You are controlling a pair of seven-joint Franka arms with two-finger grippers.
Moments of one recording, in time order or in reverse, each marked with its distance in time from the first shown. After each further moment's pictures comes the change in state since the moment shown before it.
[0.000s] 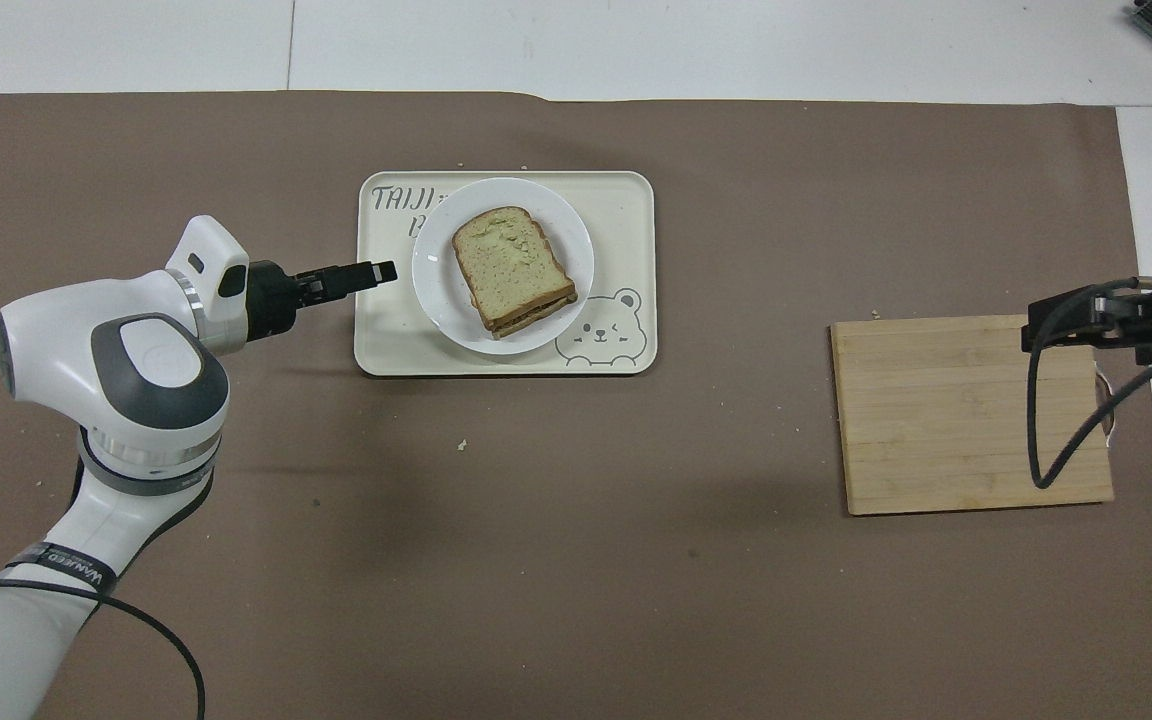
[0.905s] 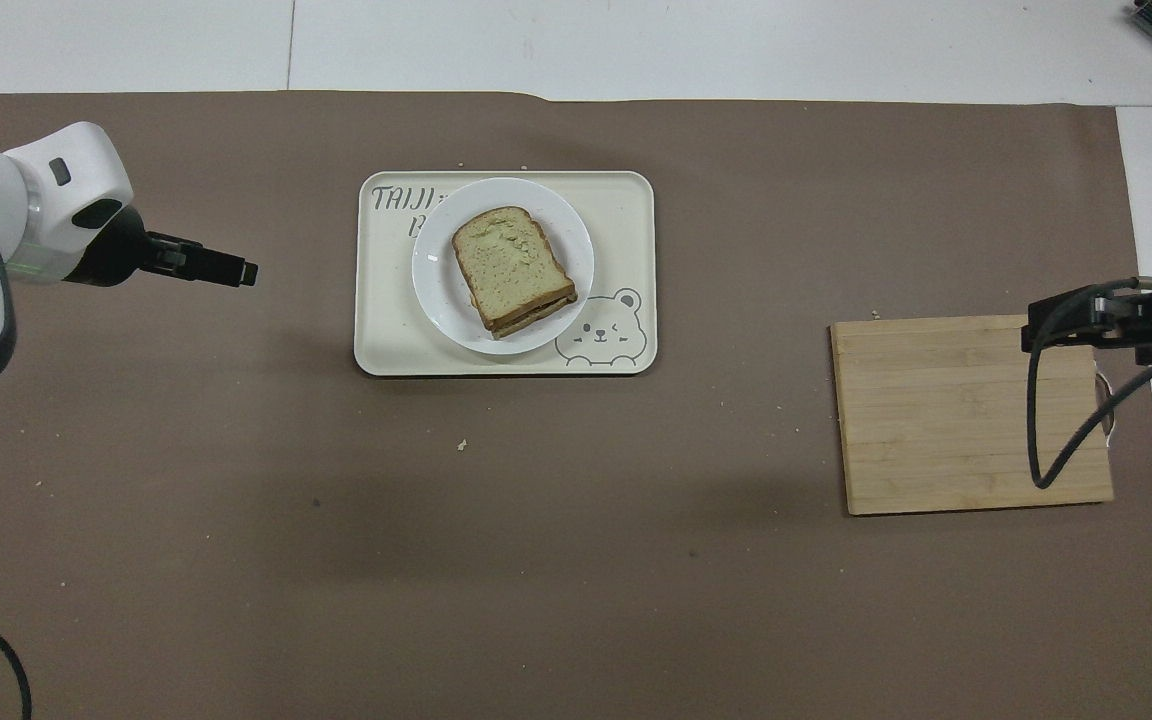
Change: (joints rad) left arm 0.007 -0.080 0.153 0.319 0.887 -0.555 -0.263; right arm 0.000 0.000 0.000 0.000 0.000 0.000 0.000
